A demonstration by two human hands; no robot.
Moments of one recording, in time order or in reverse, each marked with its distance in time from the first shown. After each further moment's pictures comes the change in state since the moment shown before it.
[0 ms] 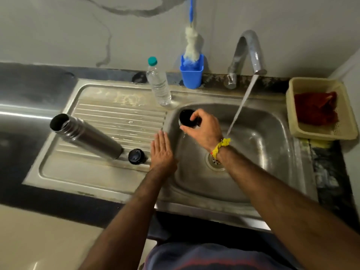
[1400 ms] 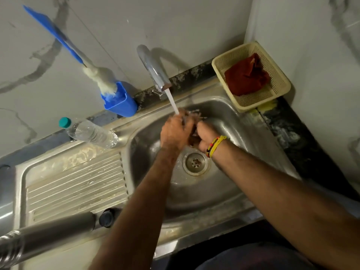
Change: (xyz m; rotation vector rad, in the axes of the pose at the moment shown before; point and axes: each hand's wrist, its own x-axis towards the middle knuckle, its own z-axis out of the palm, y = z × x) left_hand 0.075 0.203 -0.075 -0.420 0.120 0.428; right_hand 0.017 0.078 -0.083 1.340 0.253 0.945
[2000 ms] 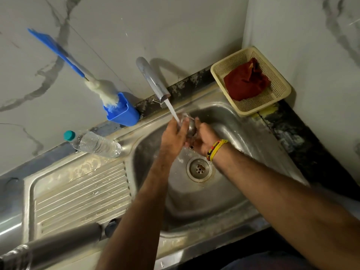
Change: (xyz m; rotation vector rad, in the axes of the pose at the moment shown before) left_hand 0.011 -0.020 -0.011 -0.474 -0.123 -0.136; right_hand -0.006 -0.011 0.006 -0.011 -0.074 0.036
